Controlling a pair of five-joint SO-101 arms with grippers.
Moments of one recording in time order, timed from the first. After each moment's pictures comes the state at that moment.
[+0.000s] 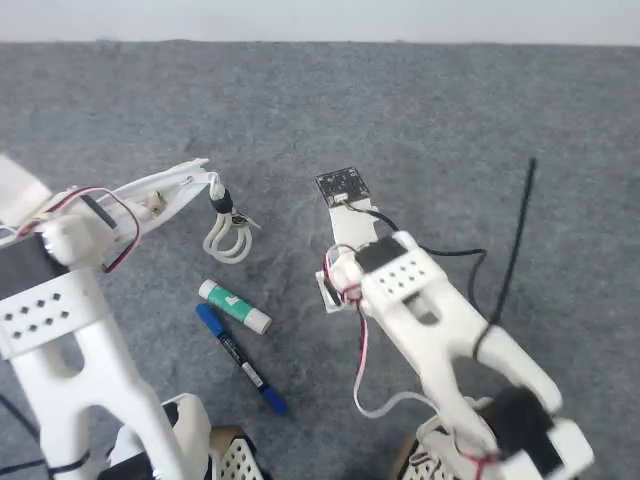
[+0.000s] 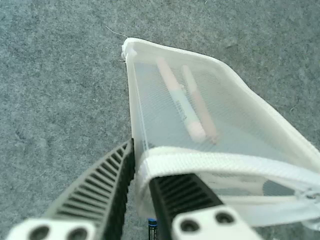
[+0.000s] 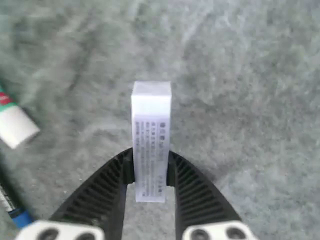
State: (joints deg) left arm -31.4 -33.7 18.9 86.8 25.7; right arm -34.8 -10.0 36.0 60.8 -13.5
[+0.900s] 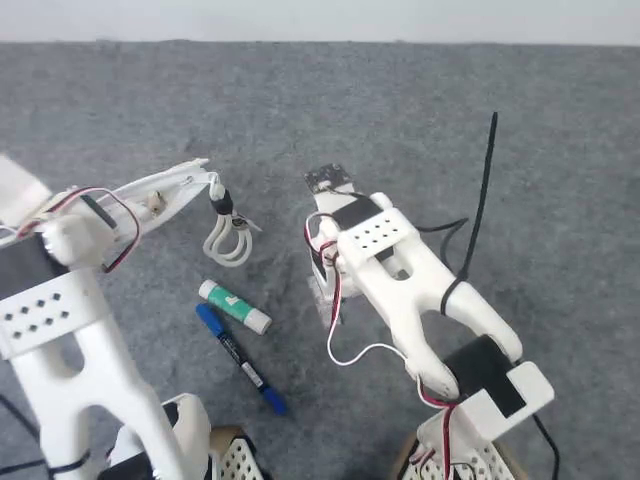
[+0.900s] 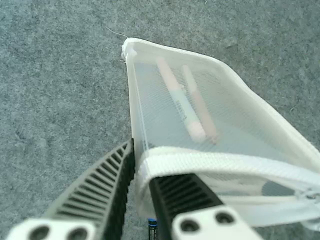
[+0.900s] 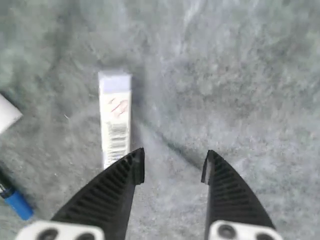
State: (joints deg) left arm -31.4 -33.7 18.9 86.8 25.7; right arm -34.5 4.1 18.5 74.6 -9.5
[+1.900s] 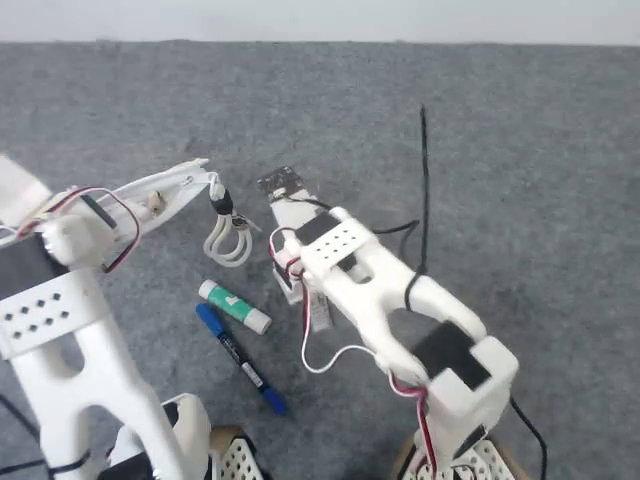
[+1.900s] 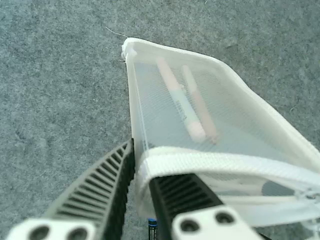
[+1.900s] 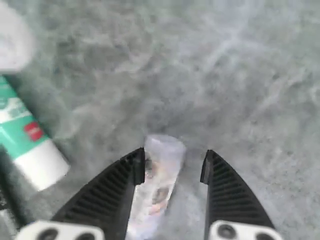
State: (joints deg) left arm -31.4 -33.7 18.9 86.8 25.7; right arm -41.3 14.6 15.6 60.1 -9.5
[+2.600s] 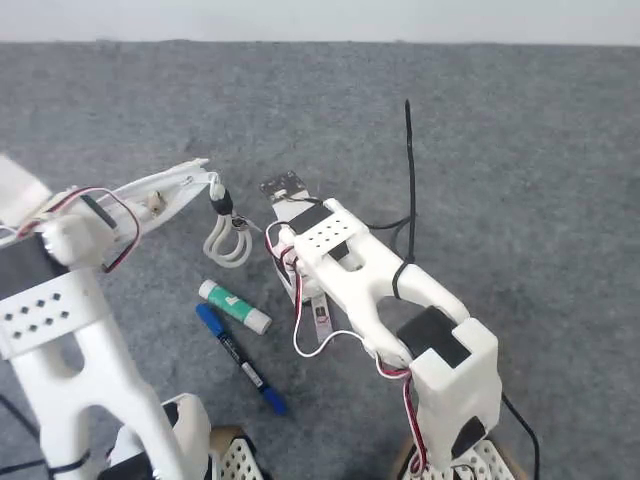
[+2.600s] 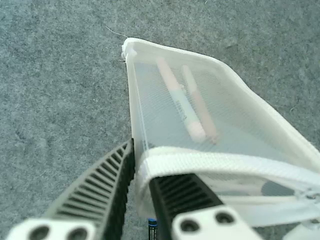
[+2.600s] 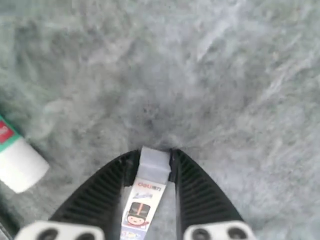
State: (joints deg) left arm -31.4 -33.7 18.9 86.8 25.7; right arm -41.0 20.9 8.9 68.0 -9.5
